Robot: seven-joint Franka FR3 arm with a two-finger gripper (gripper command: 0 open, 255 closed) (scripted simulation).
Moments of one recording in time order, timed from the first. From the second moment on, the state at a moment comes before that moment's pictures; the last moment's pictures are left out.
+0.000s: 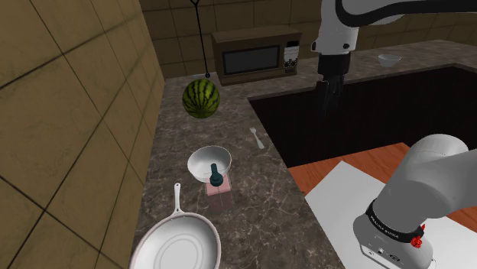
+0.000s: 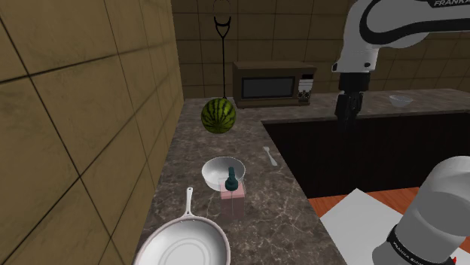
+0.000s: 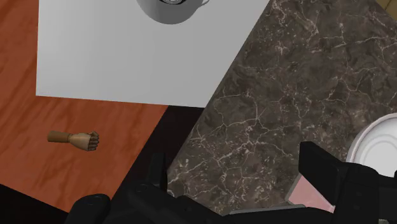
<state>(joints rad) 0.02 -0.79 -0.03 -2.43 0.10 1.47 -0.15</state>
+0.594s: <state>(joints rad) 0.07 -0.65 0.12 -2.41 0.19 1.62 -0.01</state>
